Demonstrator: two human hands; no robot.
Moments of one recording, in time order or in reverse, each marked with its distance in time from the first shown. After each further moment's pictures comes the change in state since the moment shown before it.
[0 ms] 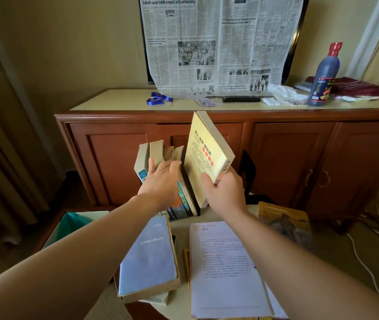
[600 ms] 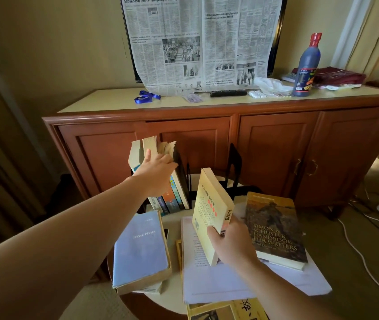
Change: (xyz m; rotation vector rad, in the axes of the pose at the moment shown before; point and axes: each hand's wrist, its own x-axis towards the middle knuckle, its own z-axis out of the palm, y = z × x) left_hand 0.021 0.007 -0.016 0.322 -0.179 0.178; right_hand -0.101 0.091 -0.025 -0.166 -0.220 0.178
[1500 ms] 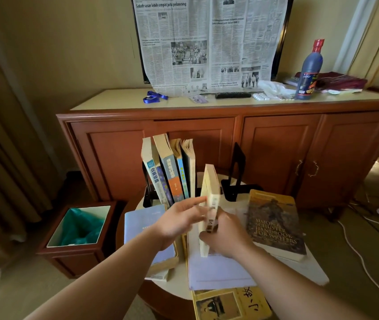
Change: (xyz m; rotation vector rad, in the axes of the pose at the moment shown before) left_hand -0.112 0.093 0.020 -1.694 -0.244 -0.212; right_hand -0.014 -0.046 -0.015 -0.105 -0.239 -0.027
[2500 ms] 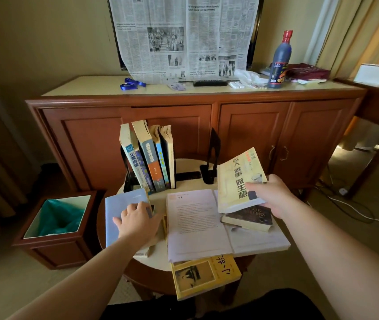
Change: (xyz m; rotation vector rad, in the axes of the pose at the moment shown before) left_hand -0.007 -0.083 -0.011 0.962 0.570 -0.218; right_hand -0.006 0.086 -0.128 0.517 0.340 0.494
